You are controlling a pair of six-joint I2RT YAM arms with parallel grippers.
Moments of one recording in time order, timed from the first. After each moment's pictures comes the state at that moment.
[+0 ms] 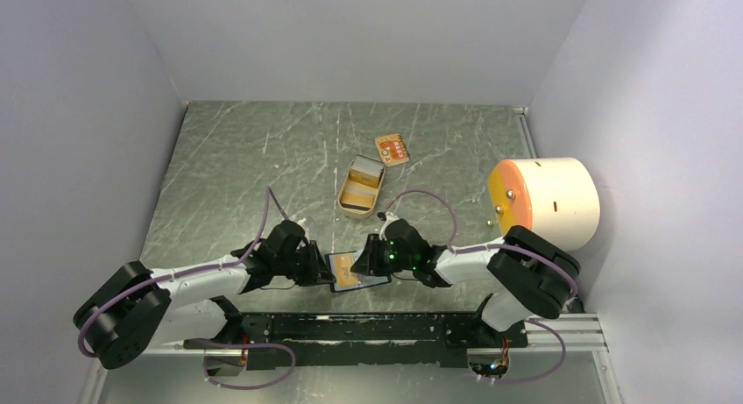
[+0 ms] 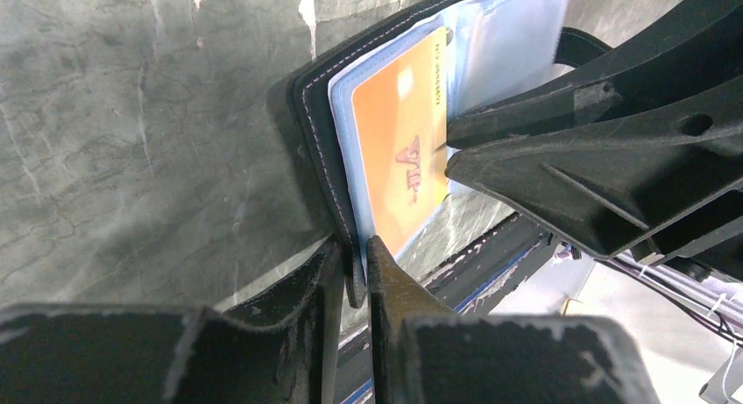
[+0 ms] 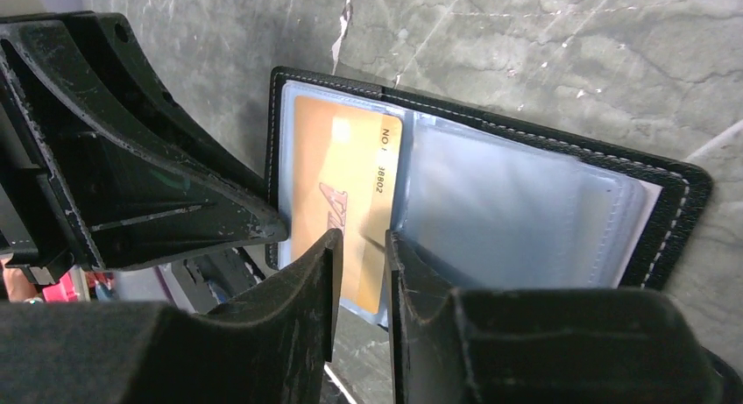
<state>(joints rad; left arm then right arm) -0.76 1.16 0.30 0.04 0.27 -1.02 0.92 1.51 0.41 0.47 -0.20 0.88</state>
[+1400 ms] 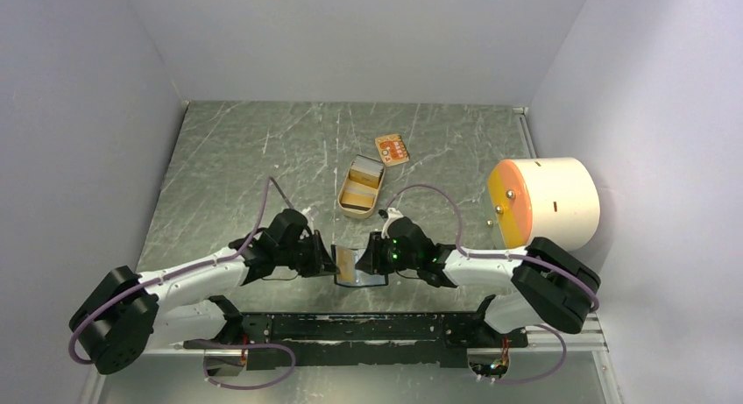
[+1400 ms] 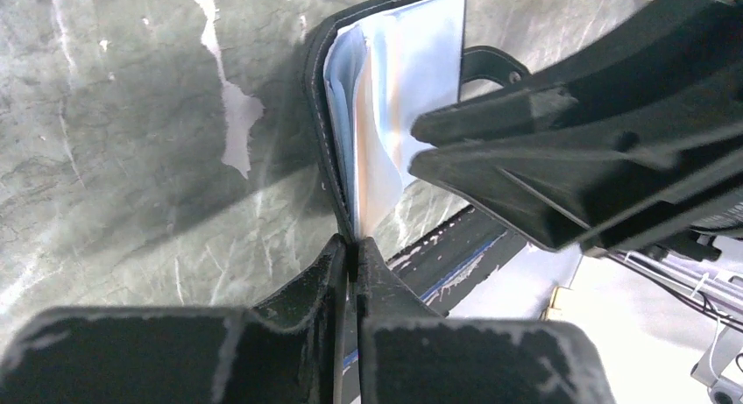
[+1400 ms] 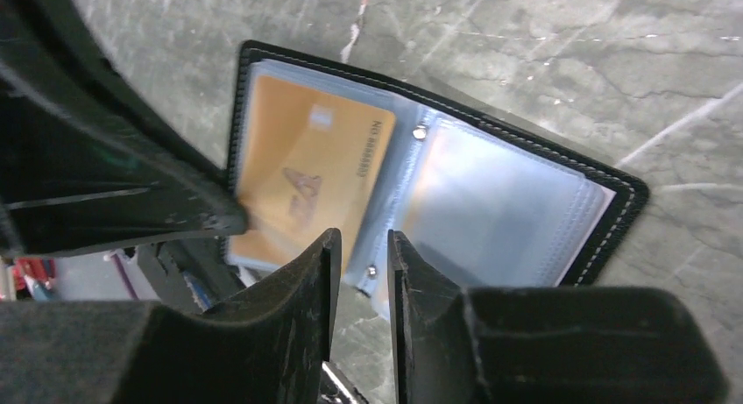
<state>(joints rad) -0.77 1.12 0.40 -0.08 0.29 -0.98 0.93 1.37 0.43 0.32 -0.15 0.77</state>
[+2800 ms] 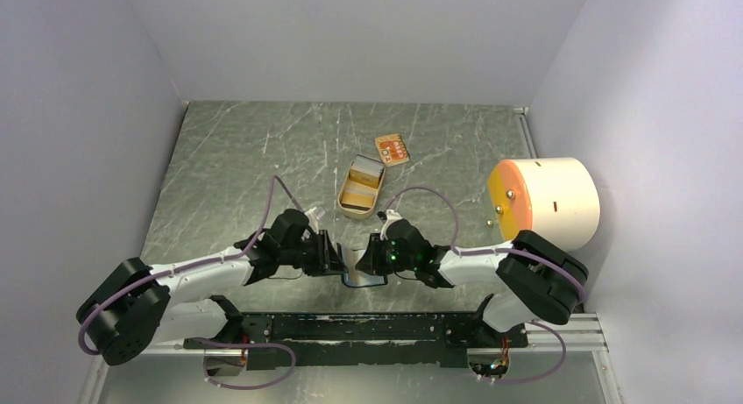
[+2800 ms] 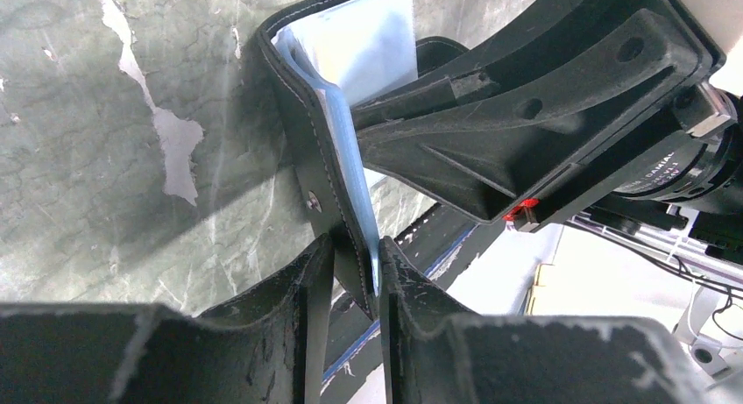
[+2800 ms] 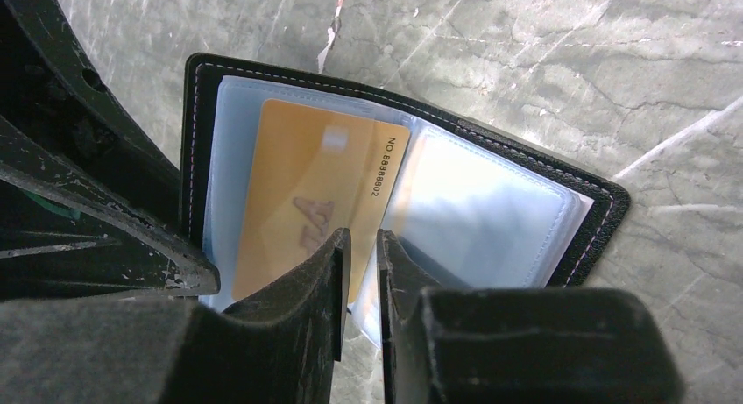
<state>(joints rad) -0.77 1.18 0.40 0.06 0.37 -0.97 0.92 1.46 0.41 0.42 -0.14 0.76</state>
